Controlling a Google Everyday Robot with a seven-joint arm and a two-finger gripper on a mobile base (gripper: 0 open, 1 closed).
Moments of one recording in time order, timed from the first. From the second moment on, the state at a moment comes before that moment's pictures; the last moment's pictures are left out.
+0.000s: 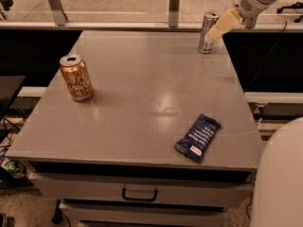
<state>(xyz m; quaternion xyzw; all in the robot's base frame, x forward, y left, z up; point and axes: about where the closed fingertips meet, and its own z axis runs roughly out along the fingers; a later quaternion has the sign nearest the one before) 0.744 -0.237 0.963 -0.39 0.86 -0.02 0.34</state>
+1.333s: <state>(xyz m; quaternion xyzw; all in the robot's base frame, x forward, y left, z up) 0.829 -0.222 0.925 -0.29 0.88 0.01 0.37</state>
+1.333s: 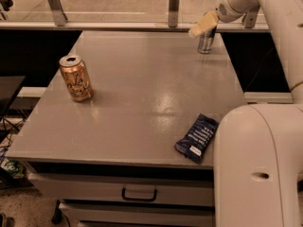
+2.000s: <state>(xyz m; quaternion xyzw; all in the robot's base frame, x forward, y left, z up) 0.827 -0.208 0.921 -0.29 0.88 0.04 0.37</state>
